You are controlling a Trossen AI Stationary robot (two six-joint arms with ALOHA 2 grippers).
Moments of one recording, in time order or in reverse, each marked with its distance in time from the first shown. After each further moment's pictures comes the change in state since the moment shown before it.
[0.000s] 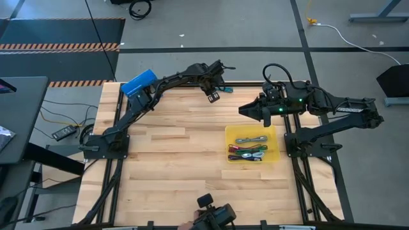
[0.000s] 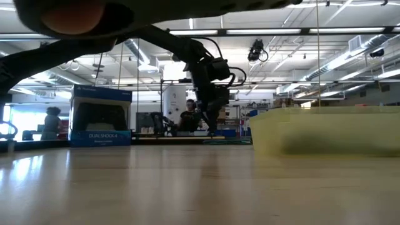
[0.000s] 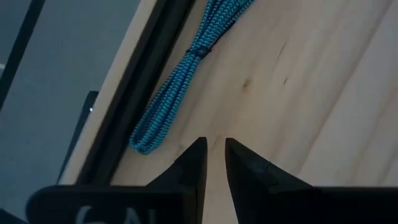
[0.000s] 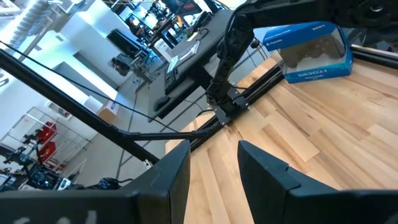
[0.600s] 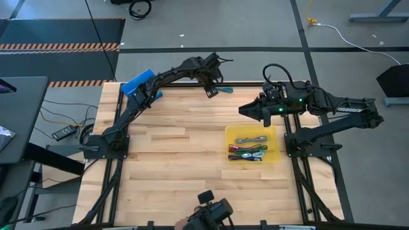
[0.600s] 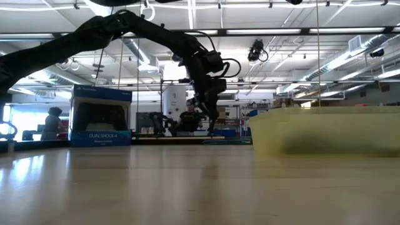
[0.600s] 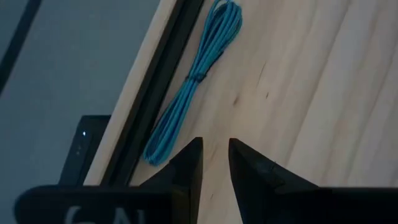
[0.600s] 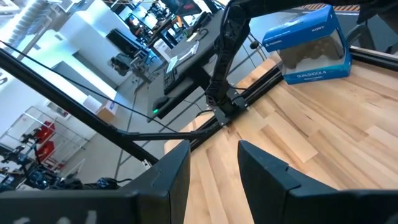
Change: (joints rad) left arm 0.038 -0.054 0.000 0.015 0.122 0.078; right arm 0.003 0.000 0.000 0.000 0.001 -0.009
